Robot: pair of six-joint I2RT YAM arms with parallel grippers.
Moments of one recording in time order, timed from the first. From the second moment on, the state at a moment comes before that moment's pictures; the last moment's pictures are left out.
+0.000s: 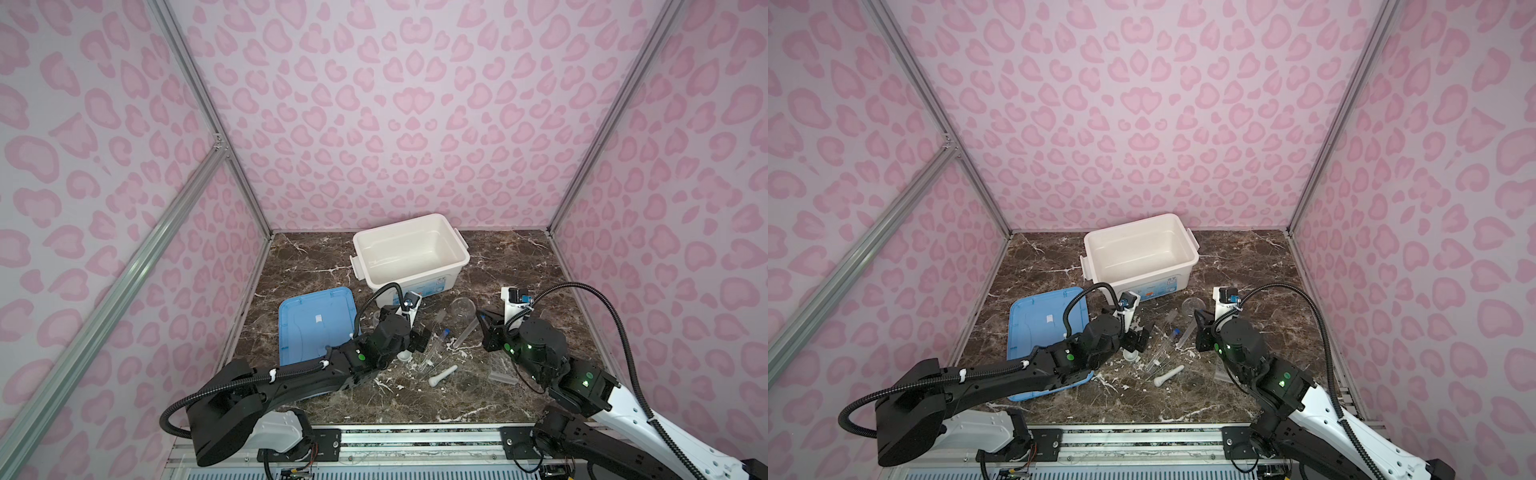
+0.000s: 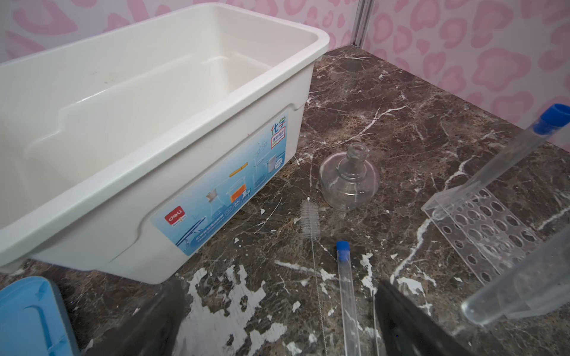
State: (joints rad) left arm -1.00 1.34 0.68 0.19 -0.40 -0.20; right arm 0.85 0.65 0.65 -0.39 0.42 0.50
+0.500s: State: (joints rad) left arm -1.00 1.39 0.71 0.16 -0.42 -0.23; right arm 1.07 0.64 0.59 -0.50 0.88 0.50
